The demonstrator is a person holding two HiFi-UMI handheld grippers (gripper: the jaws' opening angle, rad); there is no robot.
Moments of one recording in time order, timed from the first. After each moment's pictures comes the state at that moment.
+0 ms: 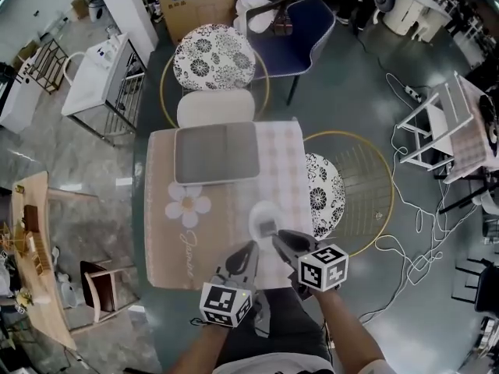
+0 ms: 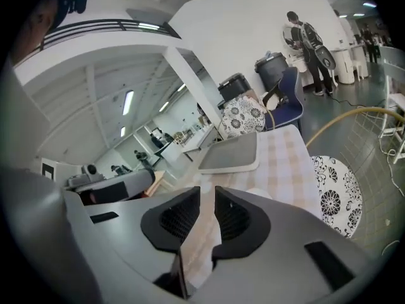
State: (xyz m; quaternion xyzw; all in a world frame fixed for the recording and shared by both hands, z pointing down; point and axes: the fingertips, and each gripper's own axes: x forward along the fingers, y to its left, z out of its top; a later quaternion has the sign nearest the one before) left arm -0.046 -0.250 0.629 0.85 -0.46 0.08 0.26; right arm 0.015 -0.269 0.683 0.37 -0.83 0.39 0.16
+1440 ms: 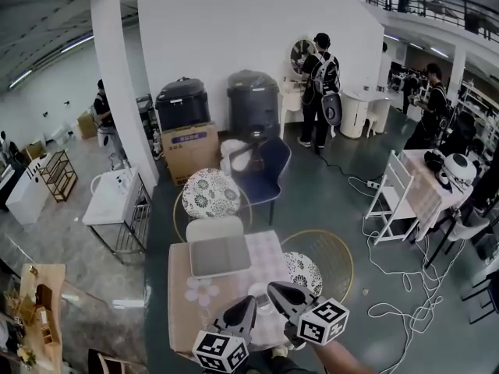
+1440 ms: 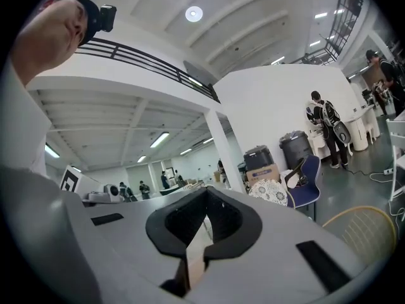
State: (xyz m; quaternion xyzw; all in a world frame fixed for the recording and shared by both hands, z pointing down) left arm -0.057 -0.166 0.370 0.90 -0.41 -0.02 0.17; right arm -0.006 -0.191 0.362 0.41 -0.90 0.16 -0.04
